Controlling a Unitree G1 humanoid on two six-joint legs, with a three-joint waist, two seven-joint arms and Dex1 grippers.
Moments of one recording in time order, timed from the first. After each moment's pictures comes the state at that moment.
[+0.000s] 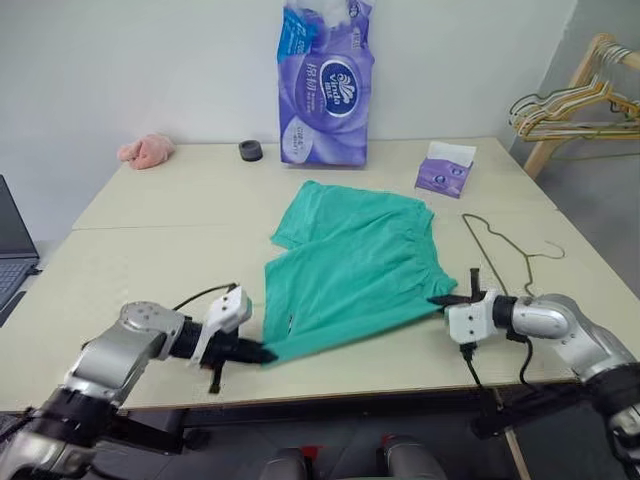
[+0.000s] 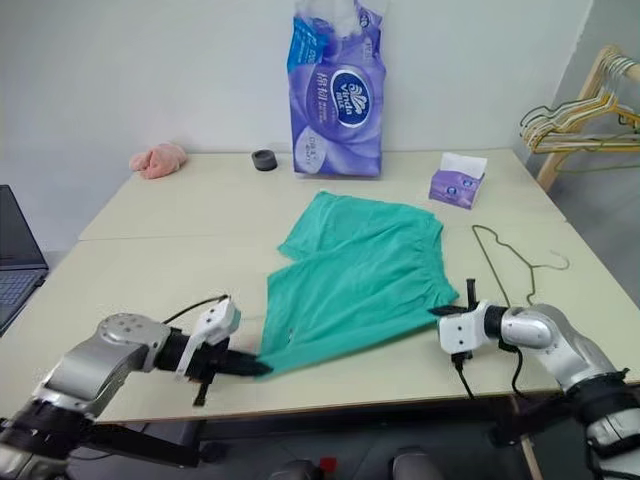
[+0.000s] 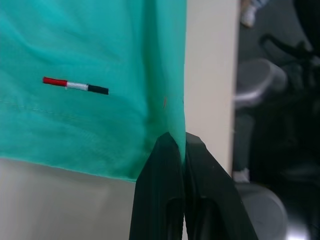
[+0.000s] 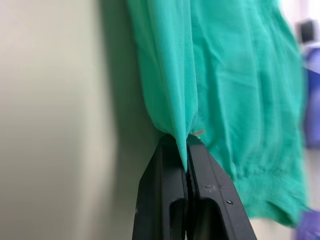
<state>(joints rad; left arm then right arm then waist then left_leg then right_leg) -0.13 0.95 -0.20 -0.09 -0.38 0.51 -1.42 -0.27 -0.87 0.32 0.20 -0.25 -0.56 0.84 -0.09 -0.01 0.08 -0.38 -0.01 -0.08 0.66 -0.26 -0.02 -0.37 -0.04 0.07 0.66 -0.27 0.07</state>
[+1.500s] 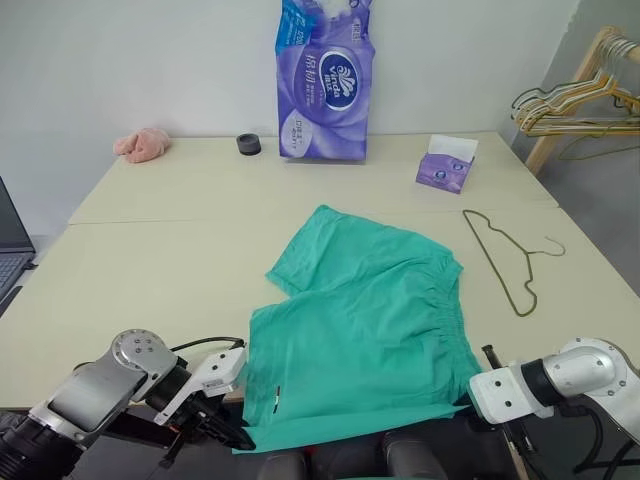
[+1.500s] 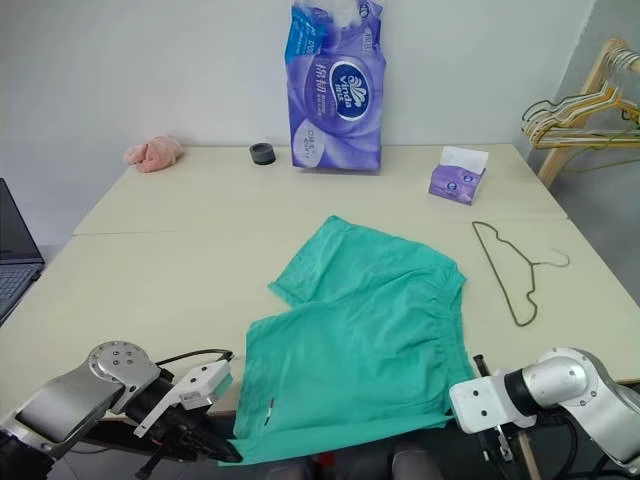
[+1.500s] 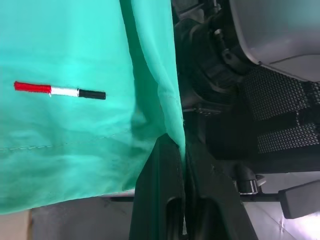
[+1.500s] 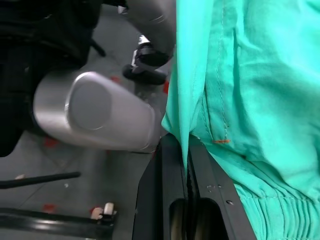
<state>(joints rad) -0.02 1.09 -0.28 -0.24 -0.37 0.48 -1.59 0.09 -1.12 0.25 -0.42 0.06 0.01 1.24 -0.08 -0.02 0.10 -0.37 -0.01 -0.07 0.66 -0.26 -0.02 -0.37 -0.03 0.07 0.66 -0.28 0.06</state>
